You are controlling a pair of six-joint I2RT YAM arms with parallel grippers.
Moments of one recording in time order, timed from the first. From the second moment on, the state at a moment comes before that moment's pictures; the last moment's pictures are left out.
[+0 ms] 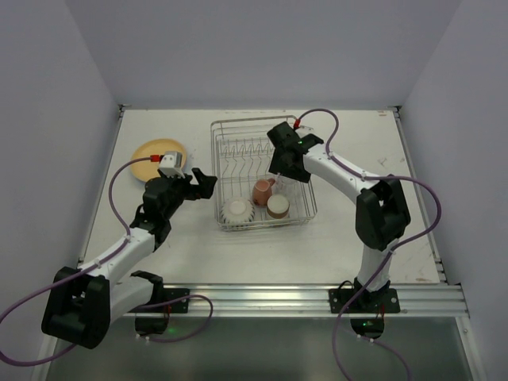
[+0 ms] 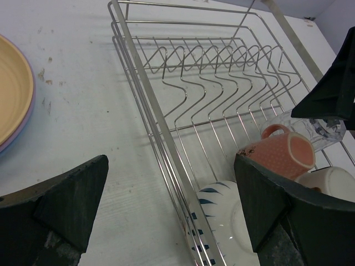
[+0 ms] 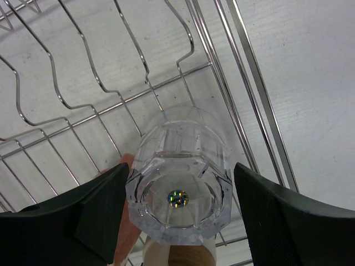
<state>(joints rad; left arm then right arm) -0.27 1.07 0.41 0.46 0.12 -0.38 0.59 1.88 1.56 -0.83 0.40 0.85</state>
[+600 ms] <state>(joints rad) -0.27 1.07 0.41 0.46 0.12 -0.38 0.60 1.88 1.56 -0.82 0.40 0.81</state>
